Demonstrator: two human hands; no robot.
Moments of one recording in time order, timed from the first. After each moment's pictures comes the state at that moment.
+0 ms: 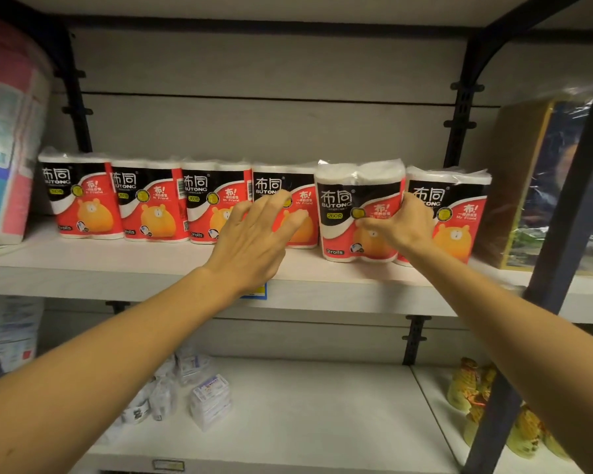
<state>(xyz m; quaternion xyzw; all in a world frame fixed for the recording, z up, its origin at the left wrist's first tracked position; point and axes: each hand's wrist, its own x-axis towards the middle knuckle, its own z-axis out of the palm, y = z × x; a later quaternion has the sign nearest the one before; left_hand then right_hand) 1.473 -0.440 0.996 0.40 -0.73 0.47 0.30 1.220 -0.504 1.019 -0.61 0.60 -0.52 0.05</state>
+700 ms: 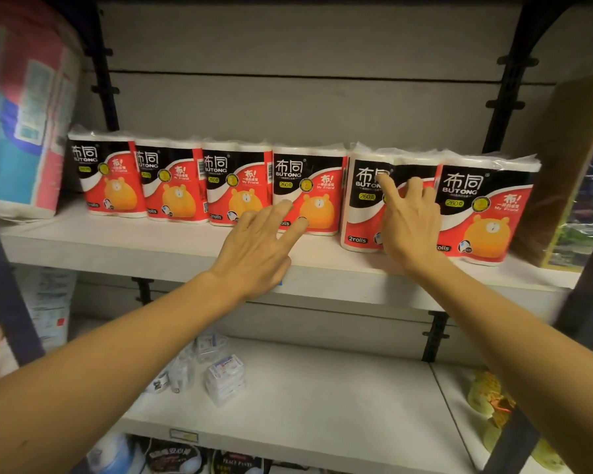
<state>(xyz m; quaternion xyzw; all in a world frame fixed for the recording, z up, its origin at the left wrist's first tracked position) 1.484 -0.435 0.967 0.49 -0.74 0.42 0.21 1.247 -0.521 0.989 -0.67 0.57 -0.37 -0.29</state>
